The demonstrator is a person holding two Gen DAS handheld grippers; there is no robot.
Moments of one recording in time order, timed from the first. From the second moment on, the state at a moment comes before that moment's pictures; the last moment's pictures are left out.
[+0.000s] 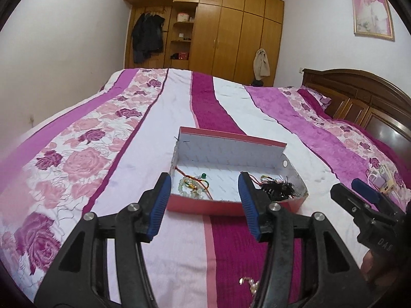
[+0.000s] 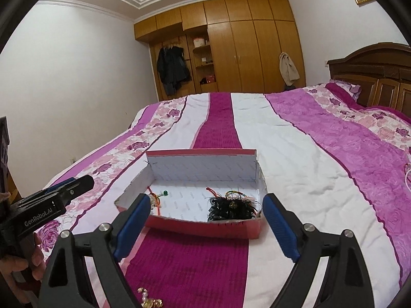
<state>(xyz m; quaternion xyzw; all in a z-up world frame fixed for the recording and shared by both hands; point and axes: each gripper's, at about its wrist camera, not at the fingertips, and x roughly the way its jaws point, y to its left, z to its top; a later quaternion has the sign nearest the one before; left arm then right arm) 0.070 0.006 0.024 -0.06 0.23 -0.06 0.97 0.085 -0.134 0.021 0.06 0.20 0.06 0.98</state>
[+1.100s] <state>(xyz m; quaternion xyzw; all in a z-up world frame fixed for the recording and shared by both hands) -0.016 0.005 -0.027 -0.04 0.22 -0.05 0.97 0.001 -0.124 -0.006 0.03 0.21 0.07 0.97</state>
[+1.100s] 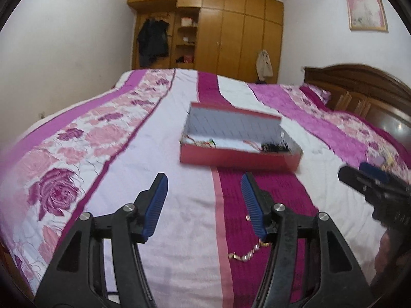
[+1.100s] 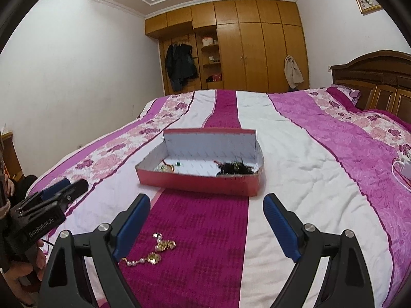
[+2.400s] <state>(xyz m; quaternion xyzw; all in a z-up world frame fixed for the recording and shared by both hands) 0.004 -0.024 -0.060 0.01 0.35 -0.16 0.92 0.015 -0.117 -0.037 0.04 0.27 0.08 0.96</state>
